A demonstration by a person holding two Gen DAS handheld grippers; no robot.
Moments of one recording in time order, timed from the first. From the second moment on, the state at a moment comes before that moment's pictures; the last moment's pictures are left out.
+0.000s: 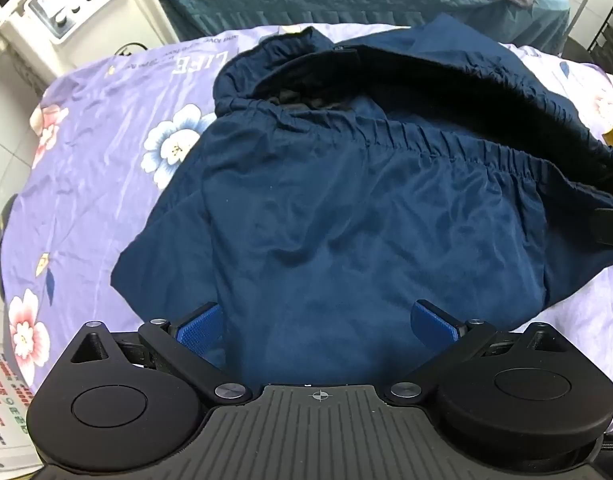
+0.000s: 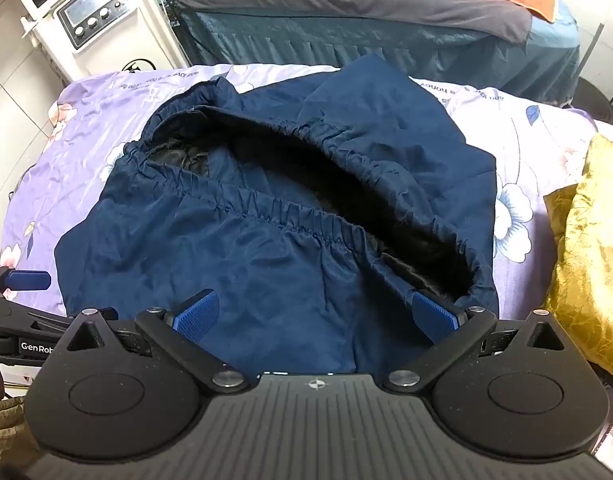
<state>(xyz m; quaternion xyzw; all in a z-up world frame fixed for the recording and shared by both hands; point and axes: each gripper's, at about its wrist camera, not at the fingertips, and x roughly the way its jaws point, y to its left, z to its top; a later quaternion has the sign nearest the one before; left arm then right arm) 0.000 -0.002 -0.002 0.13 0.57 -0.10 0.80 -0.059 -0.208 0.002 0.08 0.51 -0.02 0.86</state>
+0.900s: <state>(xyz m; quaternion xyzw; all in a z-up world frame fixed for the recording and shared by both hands) -0.008 0.003 -0.003 0.13 0.58 -0.09 0.80 -0.062 -0.211 -0.004 0.08 0.51 -0.02 0.86</state>
